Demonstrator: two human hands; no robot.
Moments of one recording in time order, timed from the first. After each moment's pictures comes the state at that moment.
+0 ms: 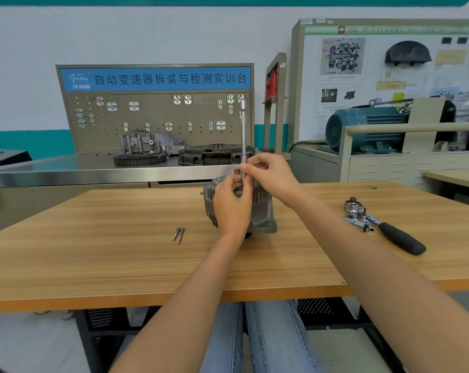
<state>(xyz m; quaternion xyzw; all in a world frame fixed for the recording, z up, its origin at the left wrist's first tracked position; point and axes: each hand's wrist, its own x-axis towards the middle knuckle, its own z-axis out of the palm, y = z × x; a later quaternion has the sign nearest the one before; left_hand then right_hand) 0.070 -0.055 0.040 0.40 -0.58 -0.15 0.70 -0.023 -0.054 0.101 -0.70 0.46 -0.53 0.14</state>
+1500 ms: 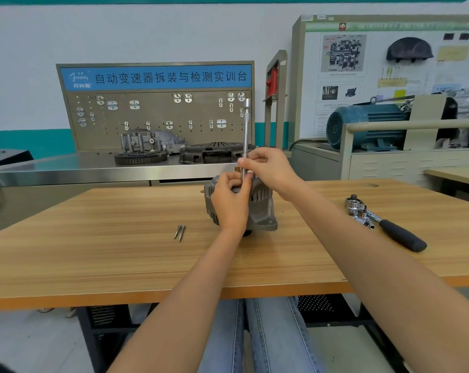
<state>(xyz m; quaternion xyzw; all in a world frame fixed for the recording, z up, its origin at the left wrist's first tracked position) 0.072 -0.055 0.044 0.38 -0.55 -0.19 0.72 -0.018 -0.052 0.108 -0.69 0.46 -0.53 0.19</state>
